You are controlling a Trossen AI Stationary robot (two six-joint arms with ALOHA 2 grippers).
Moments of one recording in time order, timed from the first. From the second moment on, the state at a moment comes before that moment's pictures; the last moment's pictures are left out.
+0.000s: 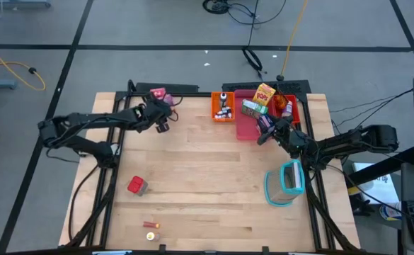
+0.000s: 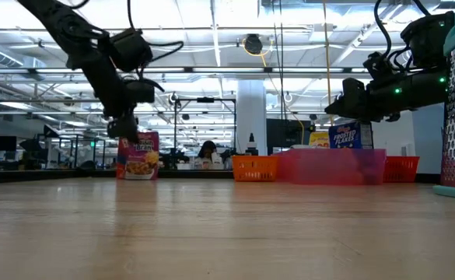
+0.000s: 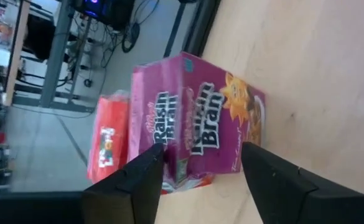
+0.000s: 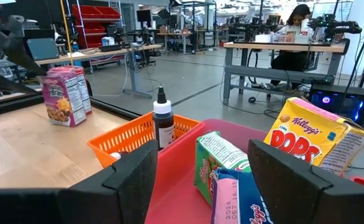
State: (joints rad) left arm 0.49 1.32 0.66 -0.19 -0.58 0.46; right arm -0.18 1.12 0.02 1.07 0.73 0.07
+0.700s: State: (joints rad) left arm 0.43 1.45 0.66 -0.15 -0.81 0.49; right arm -0.18 1.12 0.02 1.07 0.70 0.07
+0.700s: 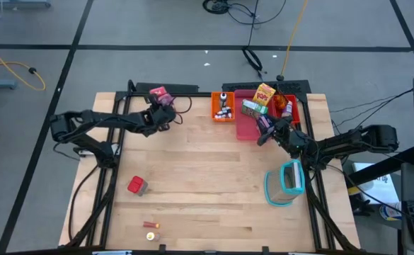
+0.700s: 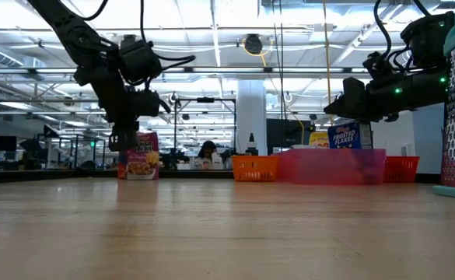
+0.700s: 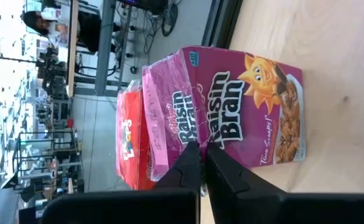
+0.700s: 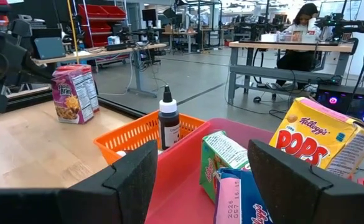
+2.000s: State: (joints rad) left arm -0.06 1.34 0.92 -0.20 -0.85 0.52; right arm -0.18 1.19 0.38 0.80 0.13 0.04
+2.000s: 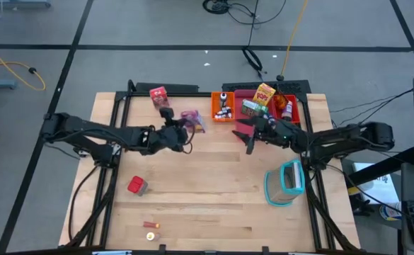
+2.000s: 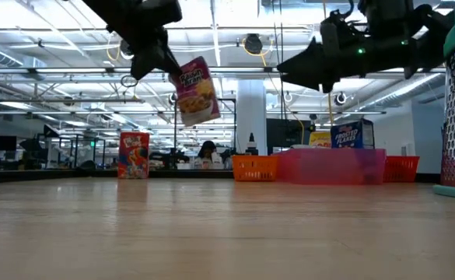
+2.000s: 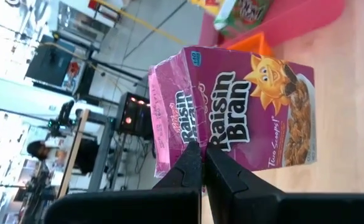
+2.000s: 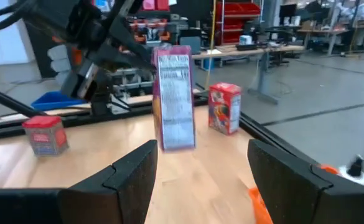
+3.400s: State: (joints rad) left arm -0.13 1.62 1.10 -0.16 -0.85 0.51; right arm -0.18 1.47 0.62 0.77 0.03 -0.04
